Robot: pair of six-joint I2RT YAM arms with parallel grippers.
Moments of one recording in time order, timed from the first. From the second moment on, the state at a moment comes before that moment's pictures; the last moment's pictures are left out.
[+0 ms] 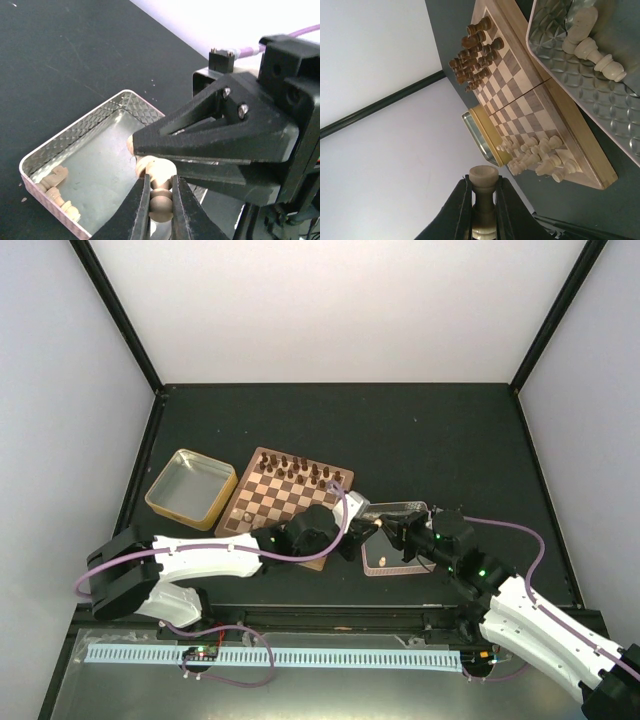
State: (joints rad) left arm -1.14 1.39 0.71 0.30 -0.05 -0.44; right arm 0.70 0.61 0.32 -0.10 -0.12 1.91
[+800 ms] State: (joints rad) left arm -0.74 1.14 0.96 -0.71 -0.04 -0.38; right arm 0.70 0.79 0.46 -0.49 0.33 1.14
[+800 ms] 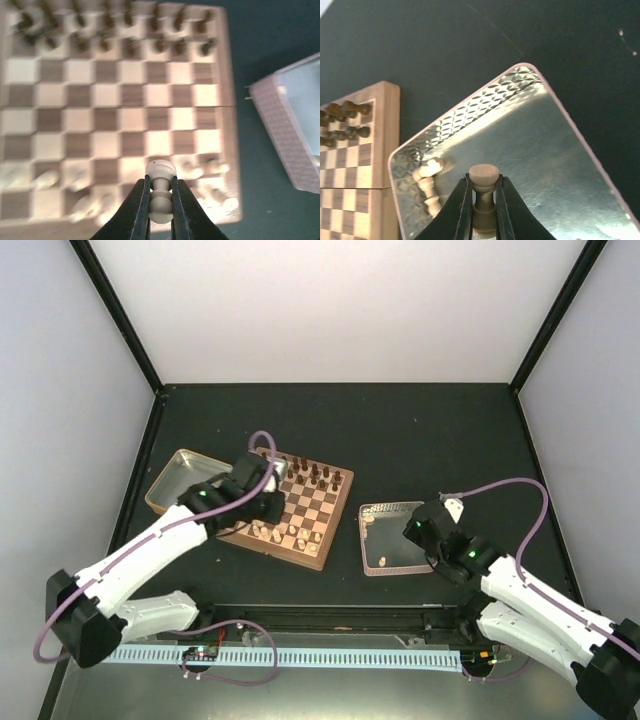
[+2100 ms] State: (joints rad) left arm -0.23 1.41 0.87 -0.97 0.13 -0.31; right arm 0.70 0.84 0.43 -0.45 0.35 0.95
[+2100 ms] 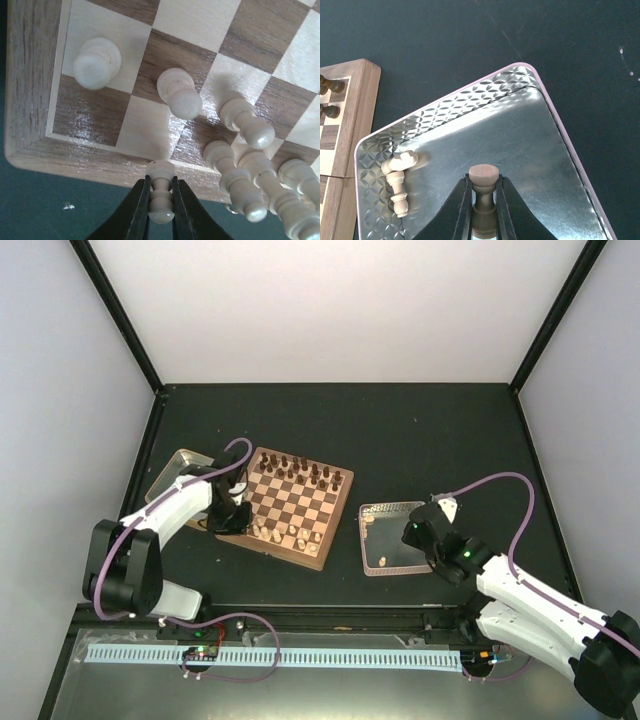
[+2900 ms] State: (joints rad) left arm -0.23 1.45 0.87 -0.94 0.07 -0.34; right arm 0.70 0.82 0.41 -0.44 0.36 0.94
